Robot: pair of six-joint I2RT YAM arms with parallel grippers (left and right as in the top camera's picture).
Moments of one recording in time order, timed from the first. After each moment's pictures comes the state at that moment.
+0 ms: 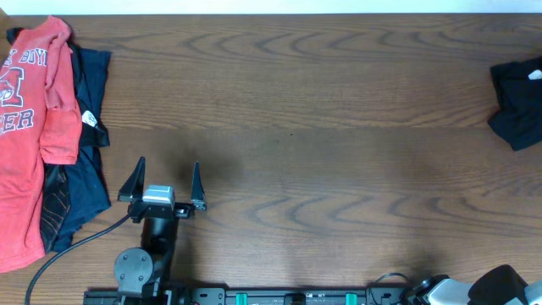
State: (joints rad) left arm -0.12 0.04 0.09 0.06 -0.01 0.05; right arm -0.88 1.51 2.14 -1.35 -0.64 0.72
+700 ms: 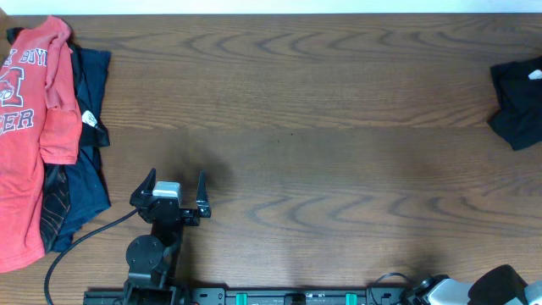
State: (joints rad) left arm -0.12 0.01 0.02 -0.12 -0.03 0.00; right arm -0.88 1.51 2.14 -1.35 -0.64 0.72
